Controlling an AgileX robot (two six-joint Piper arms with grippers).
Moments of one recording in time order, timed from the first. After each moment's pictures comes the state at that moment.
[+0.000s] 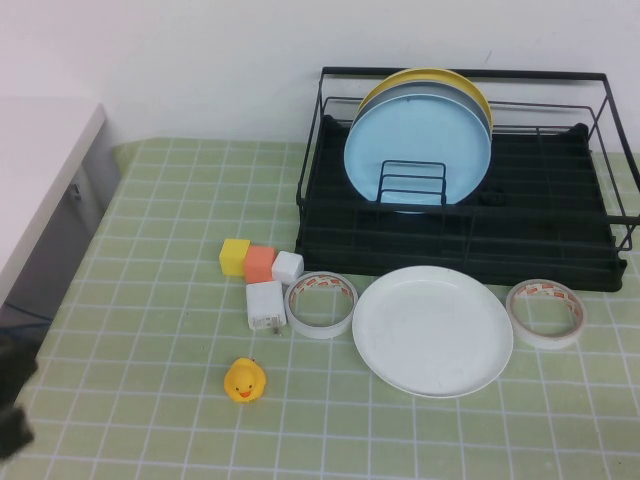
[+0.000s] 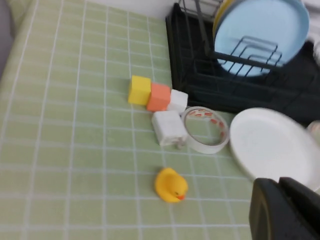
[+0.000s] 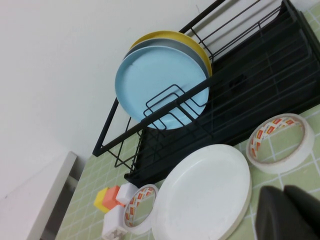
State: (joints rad) right arm -0.06 -0.01 0.03 0.82 0.36 -0.09; left arm -0.09 0.51 -0.57 -0.49 0.64 0.14
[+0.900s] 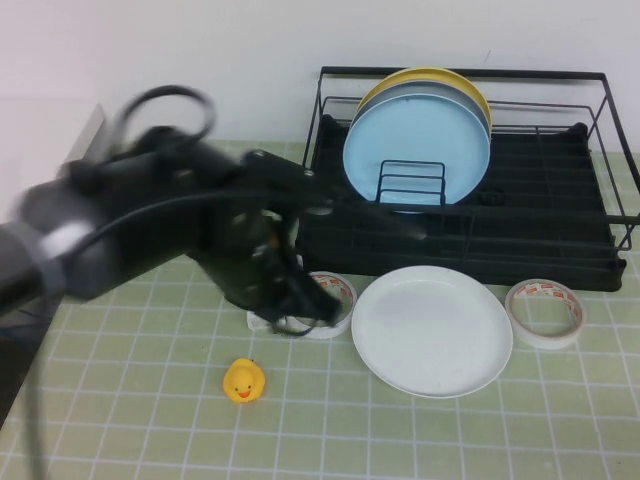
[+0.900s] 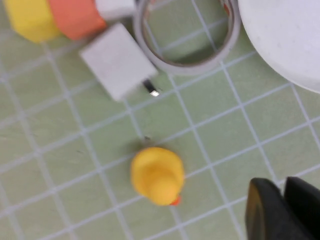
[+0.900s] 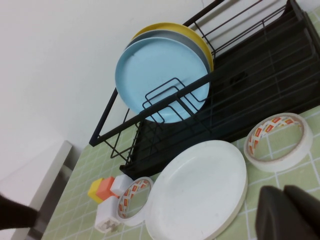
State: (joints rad) right arm -0.06 -0.01 0.03 0.84 0.38 -0.16; left arm -0.65 1.69 -1.31 0.12 0.82 -0.16
